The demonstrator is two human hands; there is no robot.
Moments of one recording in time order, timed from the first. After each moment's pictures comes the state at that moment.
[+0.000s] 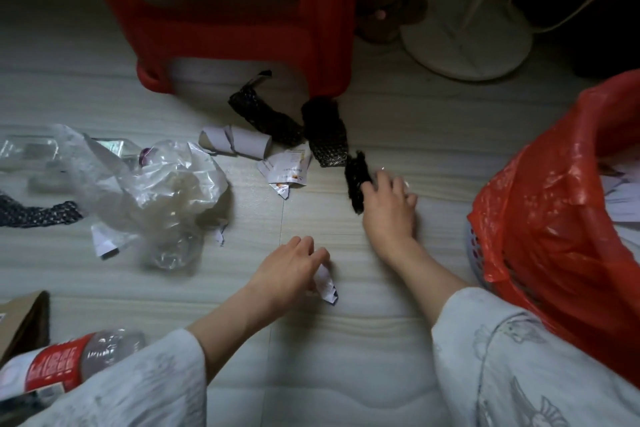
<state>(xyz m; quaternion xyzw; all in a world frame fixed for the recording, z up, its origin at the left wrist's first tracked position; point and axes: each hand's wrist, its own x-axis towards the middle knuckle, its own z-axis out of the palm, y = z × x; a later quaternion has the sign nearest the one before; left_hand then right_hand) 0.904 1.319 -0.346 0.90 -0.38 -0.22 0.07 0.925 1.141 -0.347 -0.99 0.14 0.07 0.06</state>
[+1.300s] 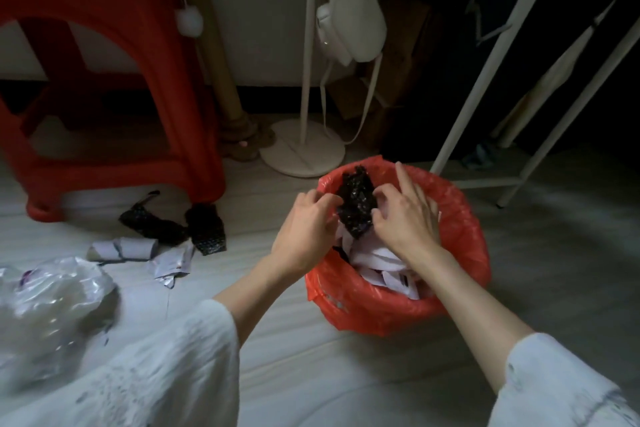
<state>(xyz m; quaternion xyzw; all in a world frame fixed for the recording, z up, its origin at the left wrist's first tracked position) 0.872 1.116 -0.153 0.85 -0.39 0.02 0.37 0.795 0.984 -0.115 -0.95 0.28 -0.09 0.09</state>
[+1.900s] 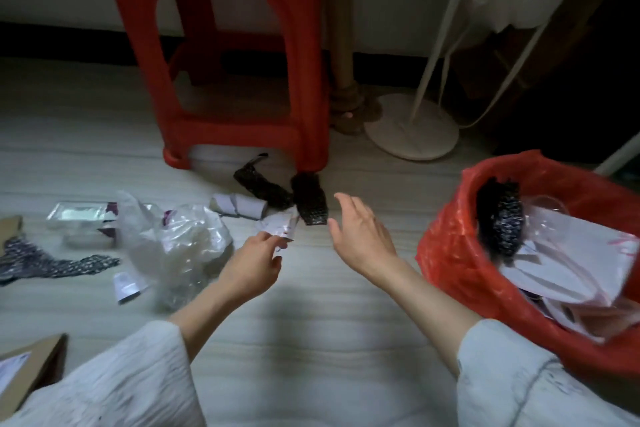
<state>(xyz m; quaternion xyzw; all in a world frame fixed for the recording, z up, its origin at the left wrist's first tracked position) 0.936 1.331 -0.257 0.94 -0.20 -0.17 0.20 0.901 1.156 -0.200 -0.97 0.09 0.03 0.22</state>
